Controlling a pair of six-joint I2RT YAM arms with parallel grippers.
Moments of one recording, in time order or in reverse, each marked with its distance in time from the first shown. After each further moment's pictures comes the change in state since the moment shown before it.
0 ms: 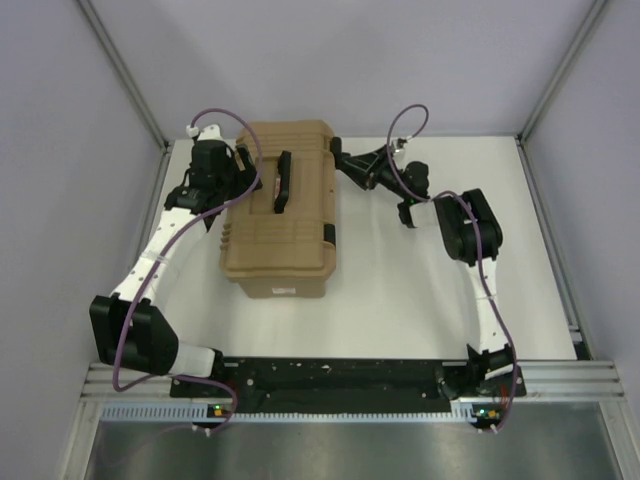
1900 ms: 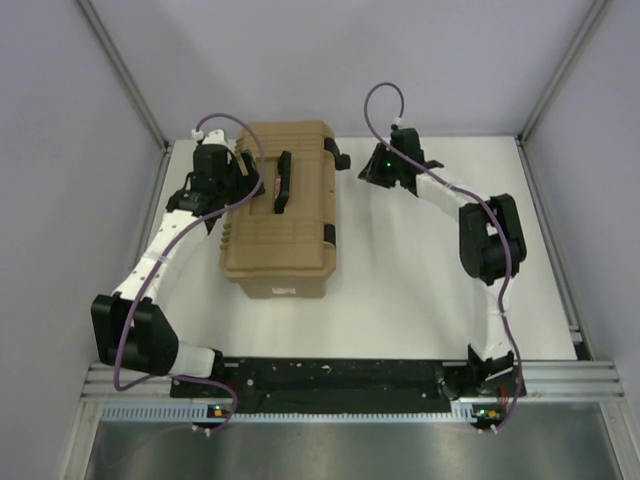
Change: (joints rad) left arm 0.003 0.000 -0.037 0.016 0.059 0.019; right arm 0.047 -0.309 0.176 -1.272 0.424 -0.874
